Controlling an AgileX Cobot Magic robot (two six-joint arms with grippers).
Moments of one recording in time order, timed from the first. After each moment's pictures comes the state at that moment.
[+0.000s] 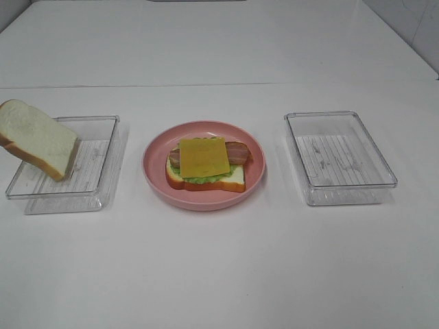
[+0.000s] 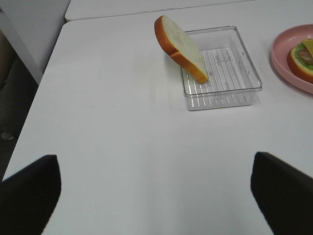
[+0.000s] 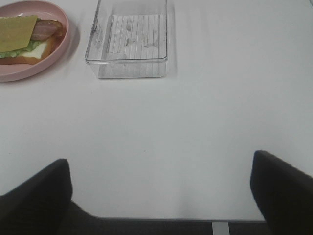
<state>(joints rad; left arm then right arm) 0.05 0.00 -0.52 0.00 1.08 0.07 -0.02 0.03 -0.45 0.05 1.10 0.00</state>
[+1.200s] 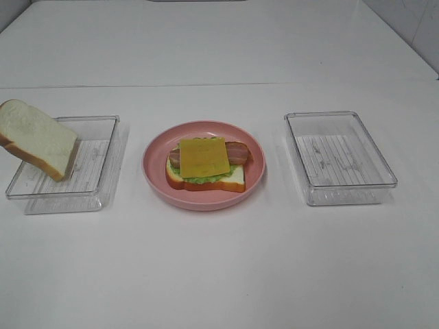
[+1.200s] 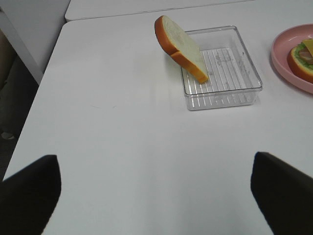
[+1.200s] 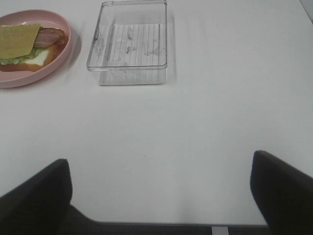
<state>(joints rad) 0.05 0.00 -0.52 0.00 1.08 0.07 -0.02 0.00 -0.45 0.05 1.10 0.00</state>
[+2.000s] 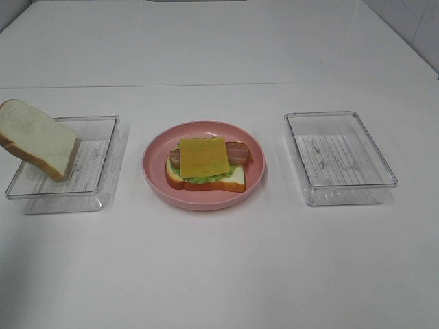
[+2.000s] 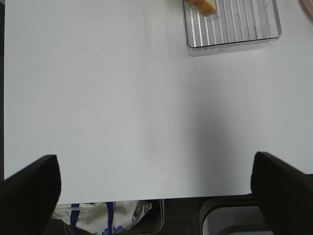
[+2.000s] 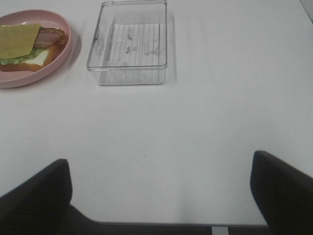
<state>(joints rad) 0.05 0.96 -1.01 0.02 1.22 0.07 -0.02 0.00 -0.45 0.05 1.10 0.00</state>
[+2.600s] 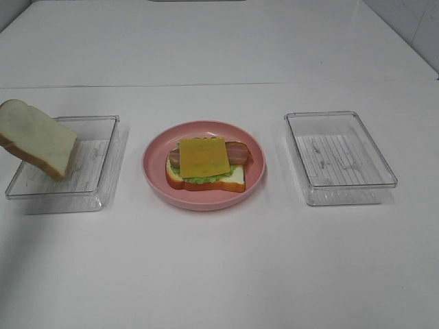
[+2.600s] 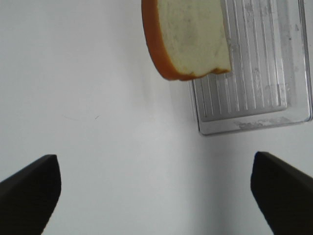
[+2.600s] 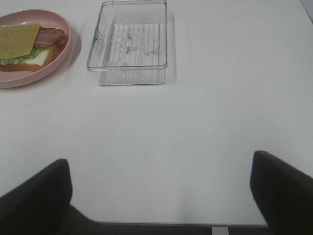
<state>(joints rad) 0.05 1.71 -1.53 -0.01 1.22 0.13 -0.02 0.00 -0.45 0.05 1.10 0.00</state>
